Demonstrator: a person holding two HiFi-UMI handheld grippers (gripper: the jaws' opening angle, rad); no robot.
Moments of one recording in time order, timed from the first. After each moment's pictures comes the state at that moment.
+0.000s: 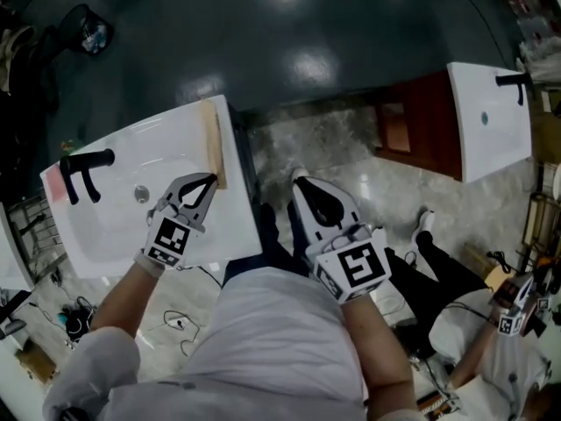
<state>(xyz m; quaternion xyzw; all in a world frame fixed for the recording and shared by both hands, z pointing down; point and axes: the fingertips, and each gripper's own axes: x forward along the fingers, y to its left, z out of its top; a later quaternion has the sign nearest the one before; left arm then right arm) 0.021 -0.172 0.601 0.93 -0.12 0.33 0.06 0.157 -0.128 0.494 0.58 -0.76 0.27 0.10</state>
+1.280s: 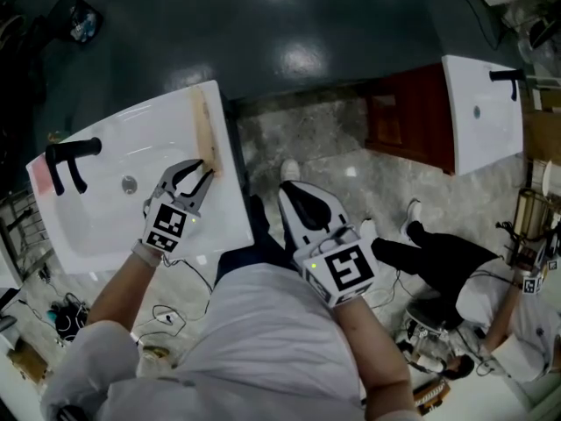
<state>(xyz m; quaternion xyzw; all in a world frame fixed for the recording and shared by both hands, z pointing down) 0.012 -0.164 0.647 0.92 -0.14 0.35 0.09 0.131 -0.104 0.506 0.56 -0.77 0.28 0.13</state>
